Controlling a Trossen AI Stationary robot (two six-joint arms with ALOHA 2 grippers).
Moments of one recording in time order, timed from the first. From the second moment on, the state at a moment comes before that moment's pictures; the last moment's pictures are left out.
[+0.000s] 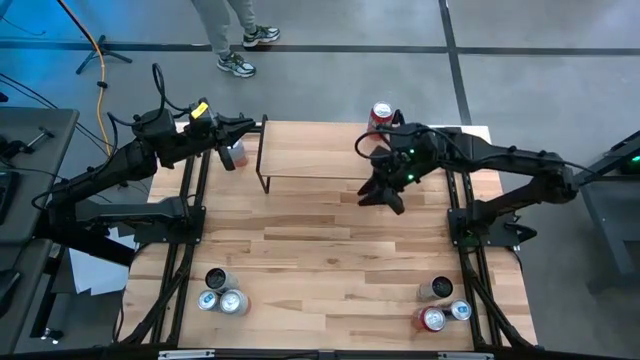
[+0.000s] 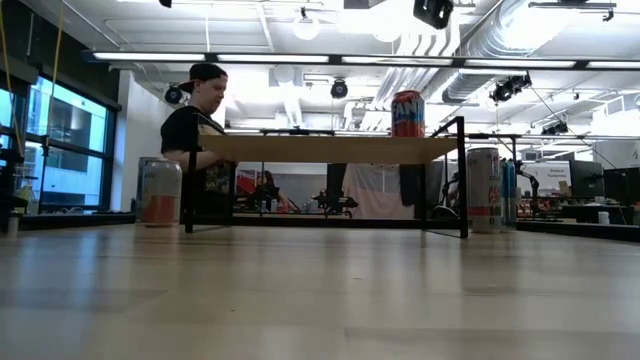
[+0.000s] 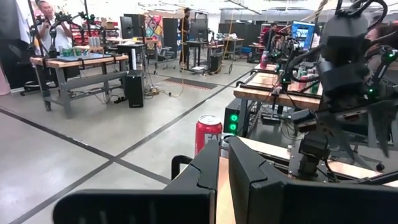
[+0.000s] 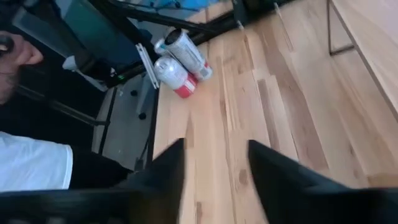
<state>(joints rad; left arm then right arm) 0.40 0.77 0.99 -0.21 -0.08 -0.03 -0.14 1.27 1.34 -0.67 -0.44 0.34</state>
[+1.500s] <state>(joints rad) 0.40 0.77 0.99 -0.16 -0.08 -0.02 0.72 1.39 1.34 -1.03 -0.22 1.17</state>
